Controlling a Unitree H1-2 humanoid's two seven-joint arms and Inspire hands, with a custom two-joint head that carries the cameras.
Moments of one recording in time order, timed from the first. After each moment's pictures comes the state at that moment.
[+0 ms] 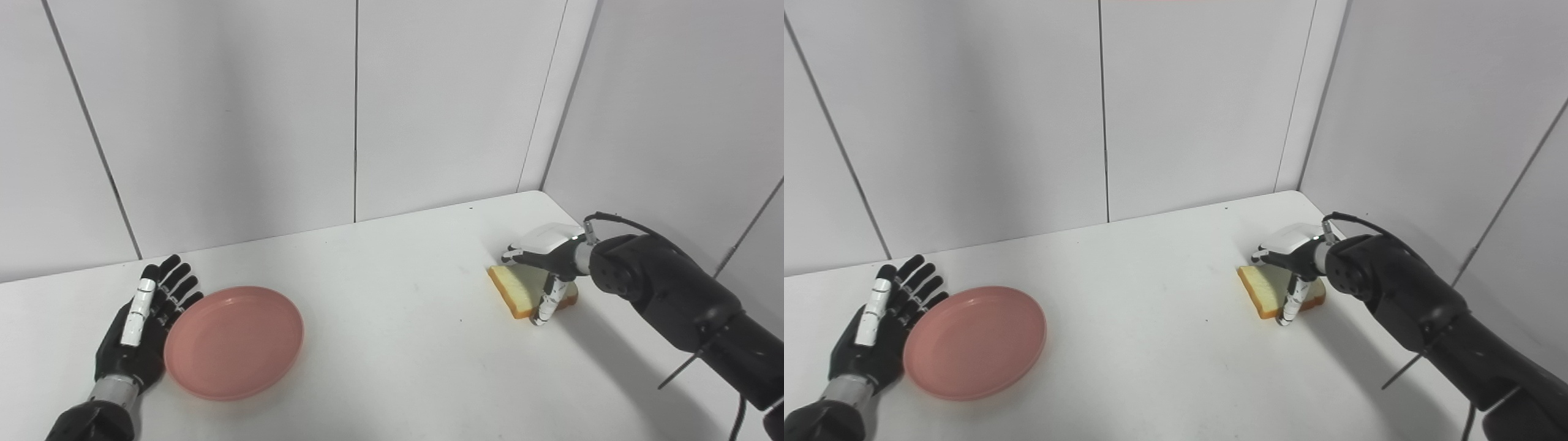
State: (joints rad) left arm -0.64 0.04 0.13 0.69 -0.33 0.01 -0.31; right arm -0.51 -0.98 0.31 0.23 -0.79 0.03 0.63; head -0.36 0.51
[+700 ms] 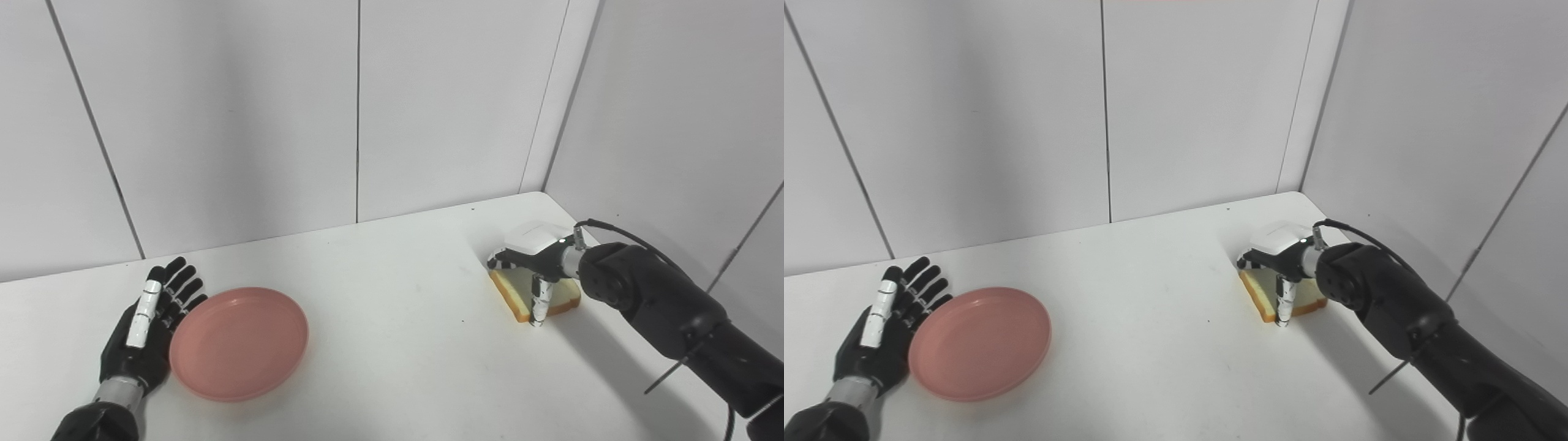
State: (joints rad) left arm -0.62 0.03 0.12 0.65 -0.33 0.04 -0.30; right arm -0.51 -0.94 0.31 0.26 -0.78 -0.01 0.52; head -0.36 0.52
